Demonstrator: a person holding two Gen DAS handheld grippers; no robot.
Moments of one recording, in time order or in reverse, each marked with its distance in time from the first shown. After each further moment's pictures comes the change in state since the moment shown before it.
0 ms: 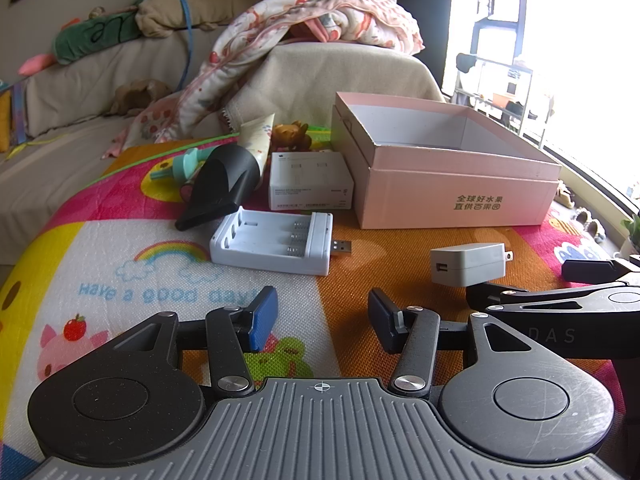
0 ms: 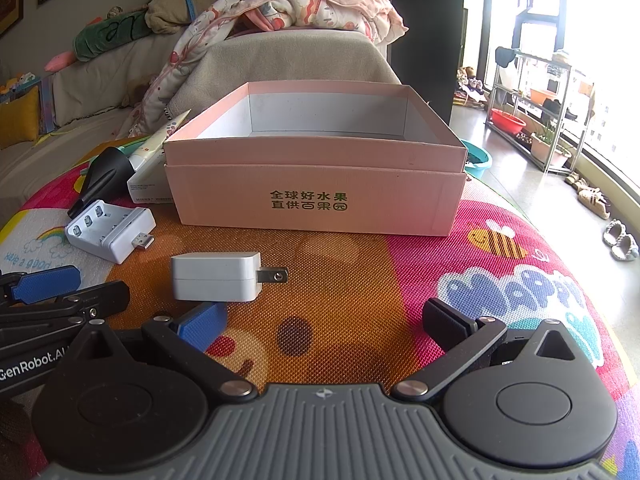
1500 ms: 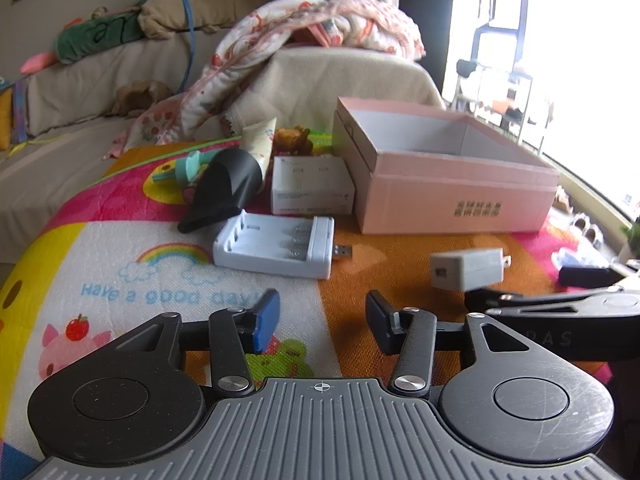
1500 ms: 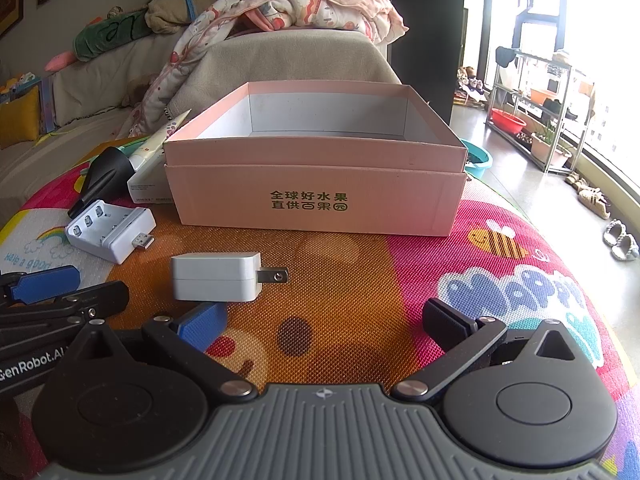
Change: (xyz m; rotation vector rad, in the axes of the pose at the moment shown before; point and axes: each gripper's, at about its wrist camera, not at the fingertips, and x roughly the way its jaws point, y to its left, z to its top) left arm -0.005 0.005 0.001 -0.019 -0.033 -0.012; right arm 0.000 0.000 0.001 0.003 0.001 0.003
